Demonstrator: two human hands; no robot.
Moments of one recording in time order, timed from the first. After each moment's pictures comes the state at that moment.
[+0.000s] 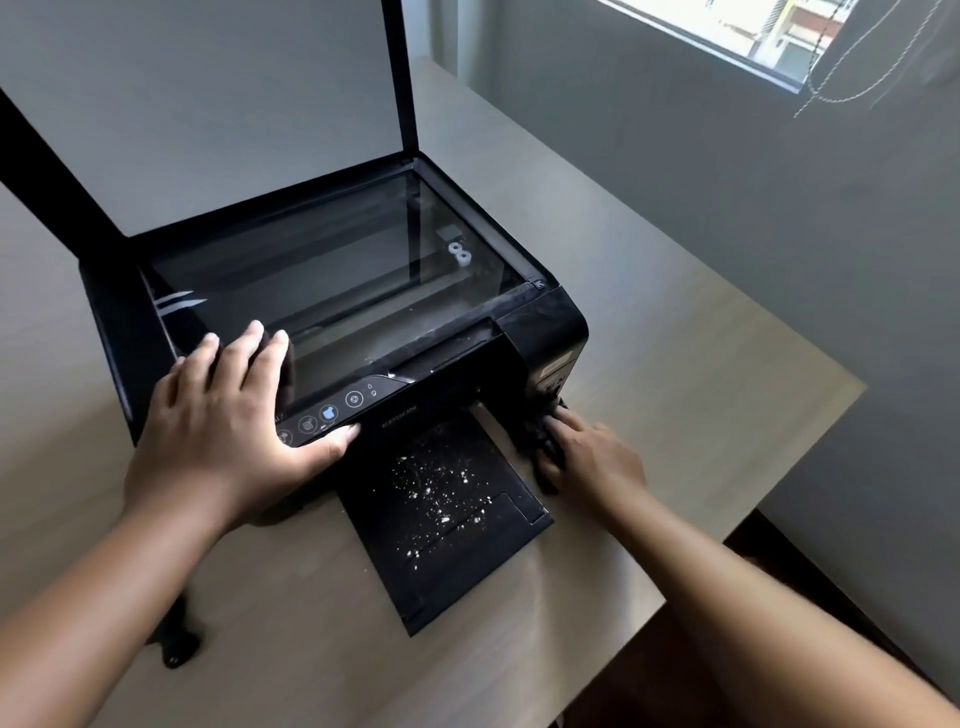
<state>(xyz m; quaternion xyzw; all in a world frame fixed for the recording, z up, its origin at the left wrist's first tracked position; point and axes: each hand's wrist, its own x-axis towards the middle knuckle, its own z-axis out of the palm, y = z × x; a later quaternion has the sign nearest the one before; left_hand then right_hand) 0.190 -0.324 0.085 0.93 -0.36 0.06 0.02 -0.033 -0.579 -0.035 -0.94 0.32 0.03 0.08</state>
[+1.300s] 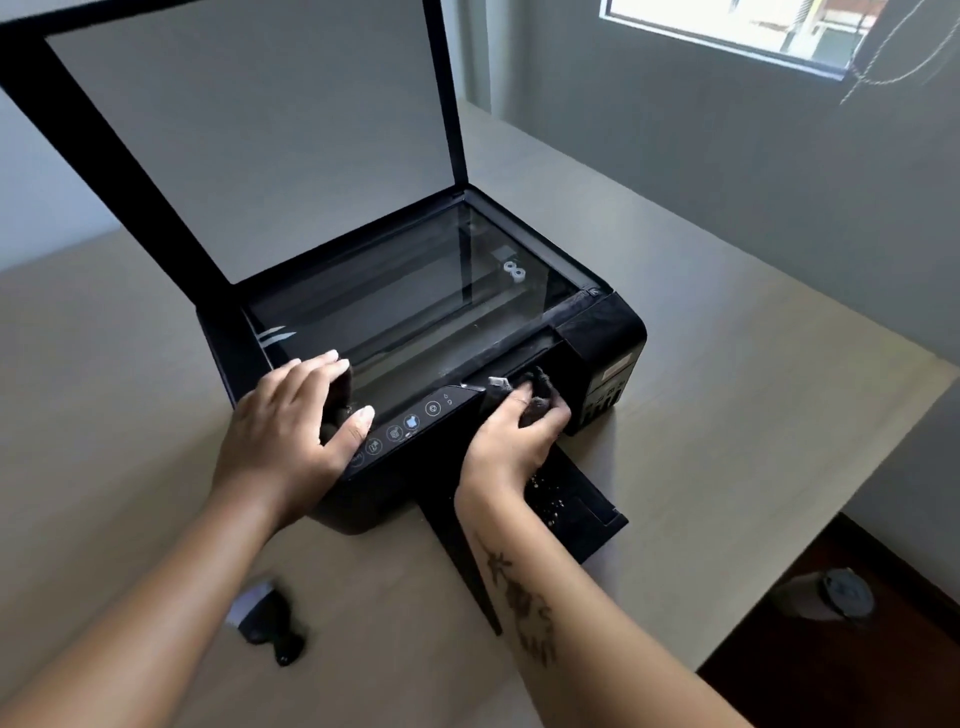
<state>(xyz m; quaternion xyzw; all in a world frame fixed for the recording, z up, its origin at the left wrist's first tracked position) 0.221 -0.297 0.091 0.90 -0.41 0.03 0.13 0.121 -0.436 0.035 -0.34 0.55 -0.49 0.58</state>
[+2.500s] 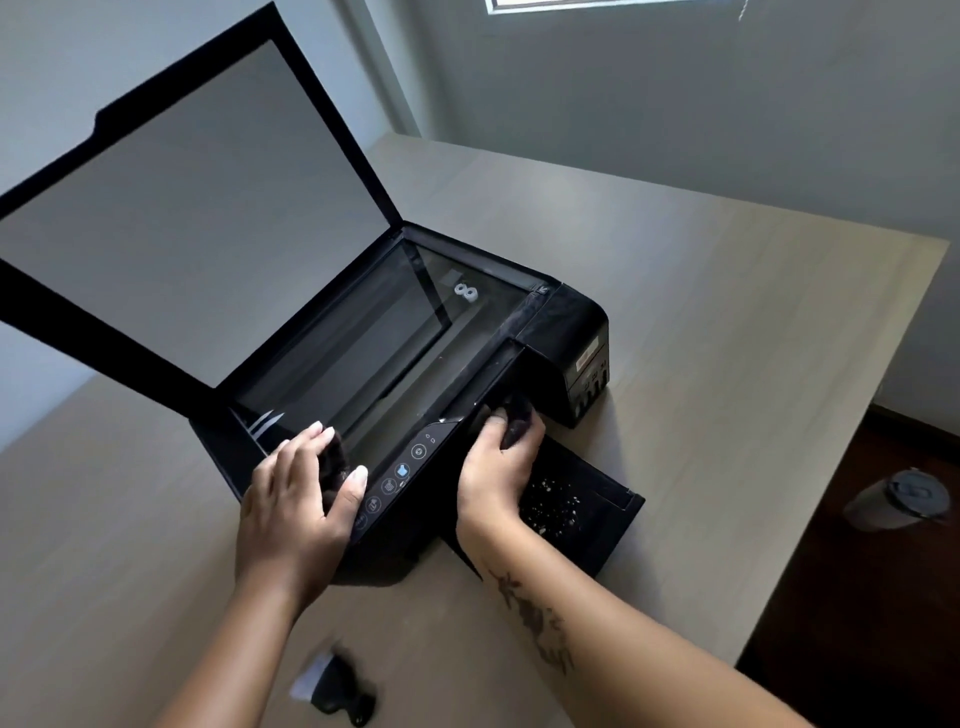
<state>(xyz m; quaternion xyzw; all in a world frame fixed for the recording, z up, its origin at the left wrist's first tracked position) 0.221 -0.299 0.094 0.90 -0.41 0.02 0.12 0.131 -0.430 0.022 -0.26 0.54 -0.48 0.64</state>
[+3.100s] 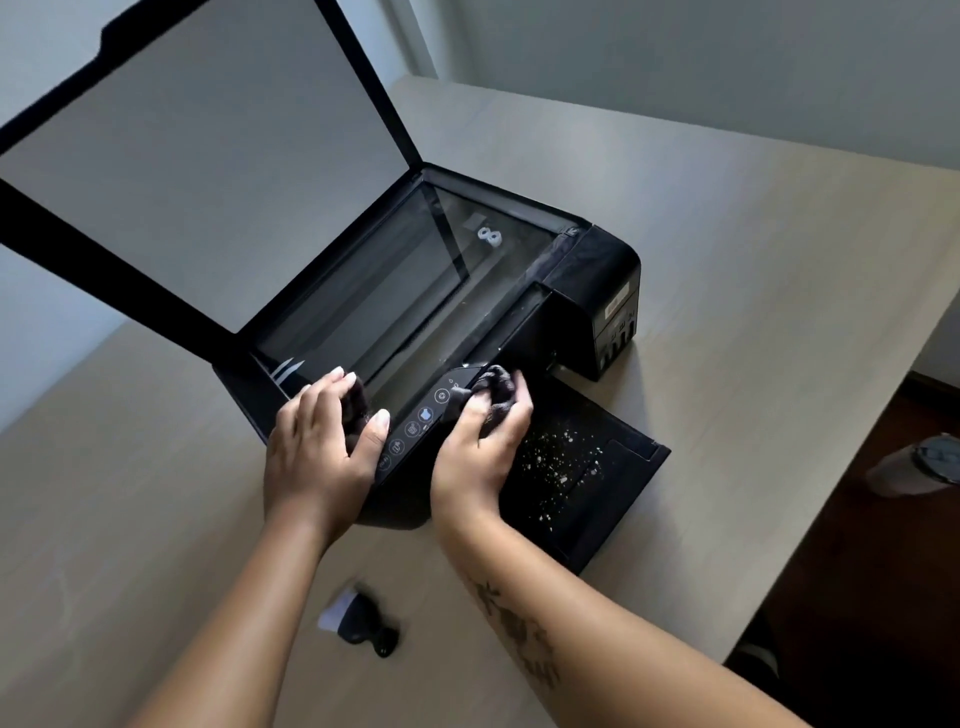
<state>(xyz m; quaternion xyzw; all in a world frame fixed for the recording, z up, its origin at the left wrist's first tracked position) 0.222 -0.299 0.093 0.90 -0.41 0.03 0.12 0.141 -0.373 0.030 -0.36 0.50 -0.51 0.60</state>
